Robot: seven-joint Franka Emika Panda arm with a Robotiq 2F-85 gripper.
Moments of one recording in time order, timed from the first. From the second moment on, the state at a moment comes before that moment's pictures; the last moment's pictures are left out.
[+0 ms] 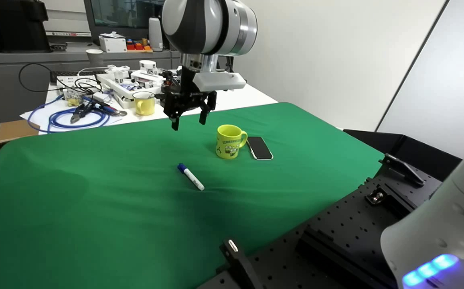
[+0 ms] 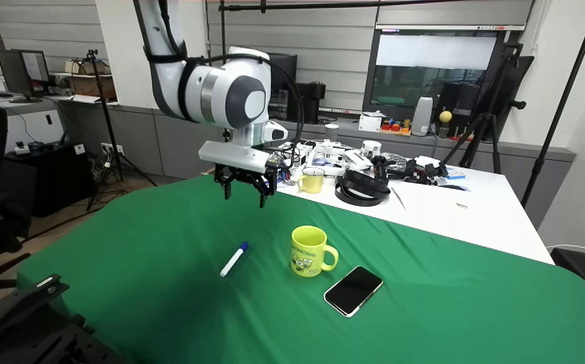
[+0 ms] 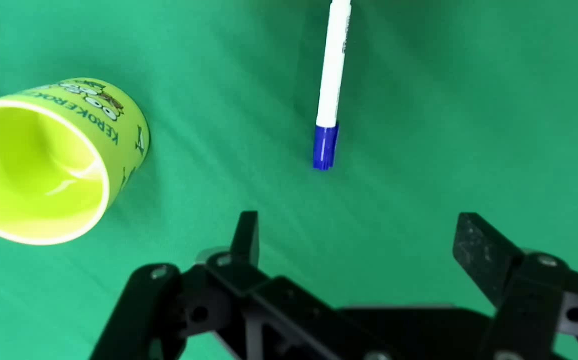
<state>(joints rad) 0.12 0.53 0.11 -2.21 0.11 2.82 -0.09</state>
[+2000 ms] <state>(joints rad) 0.23 0.83 0.07 -2.18 0.09 3.07 -0.03</state>
